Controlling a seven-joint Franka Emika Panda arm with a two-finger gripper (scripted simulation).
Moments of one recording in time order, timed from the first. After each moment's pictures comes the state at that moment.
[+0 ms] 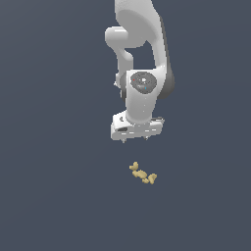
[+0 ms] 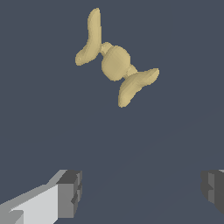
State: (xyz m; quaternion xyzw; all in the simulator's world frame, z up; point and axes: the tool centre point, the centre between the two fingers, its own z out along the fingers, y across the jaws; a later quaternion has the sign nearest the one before) arm 0.005 0.041 0.138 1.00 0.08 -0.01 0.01
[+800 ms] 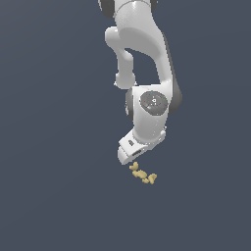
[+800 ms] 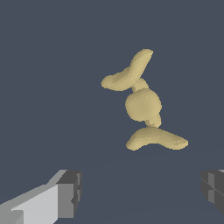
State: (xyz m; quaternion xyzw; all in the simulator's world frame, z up) arm 0.063 0.064 0.117 0.96 0.28 -0.01 0.01
